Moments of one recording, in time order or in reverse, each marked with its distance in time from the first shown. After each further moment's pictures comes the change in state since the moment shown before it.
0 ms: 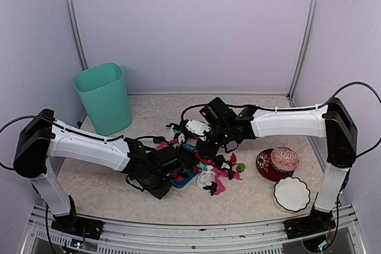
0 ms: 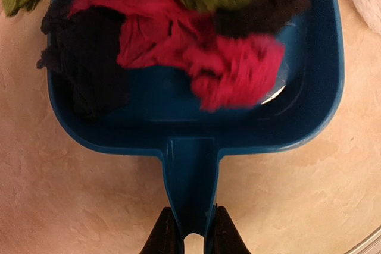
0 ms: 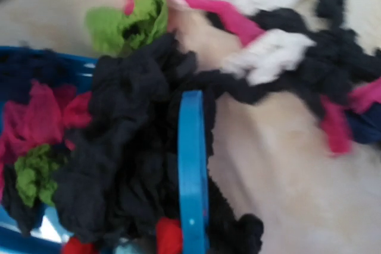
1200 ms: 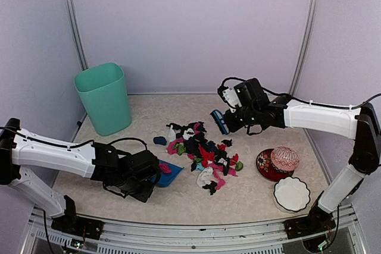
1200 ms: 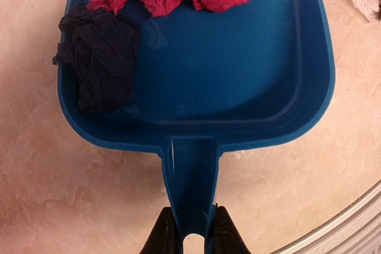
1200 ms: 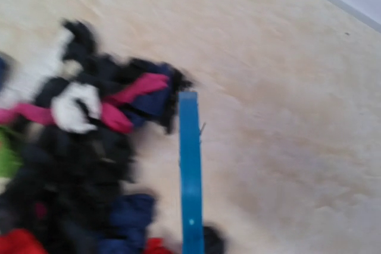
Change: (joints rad) left arm -0.051 -0.310 -0.206 -0.021 -0.043 -0.239; right arm -0.189 -0.258 -0.144 0.103 0.176 0.269
